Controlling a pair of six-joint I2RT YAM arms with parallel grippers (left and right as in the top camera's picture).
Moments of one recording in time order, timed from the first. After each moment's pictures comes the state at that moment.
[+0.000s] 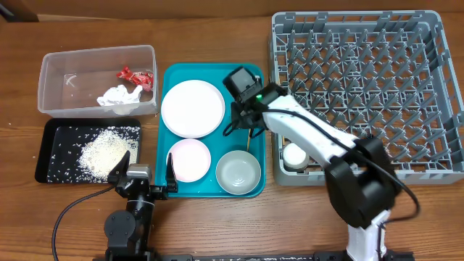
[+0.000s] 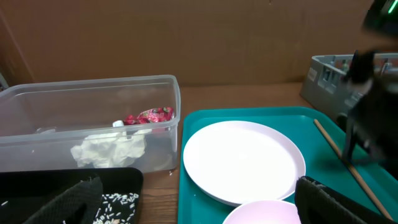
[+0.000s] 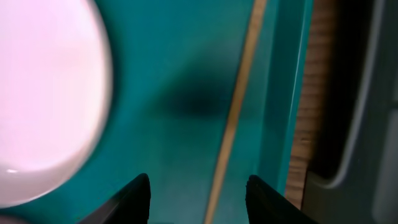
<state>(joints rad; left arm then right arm) -0.01 0.02 0.01 -0.07 0.05 0.00 0.63 2.07 1.54 -0.76 0.11 0.59</state>
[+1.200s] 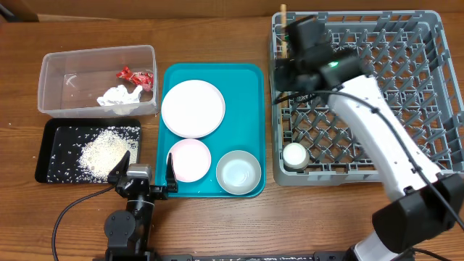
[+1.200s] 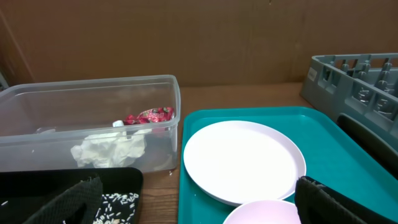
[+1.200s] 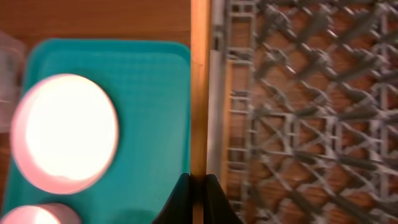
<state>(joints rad) -0.01 0.02 0.01 -0.07 0.05 0.00 0.38 1.79 1.72 -0.99 0.03 0.33</state>
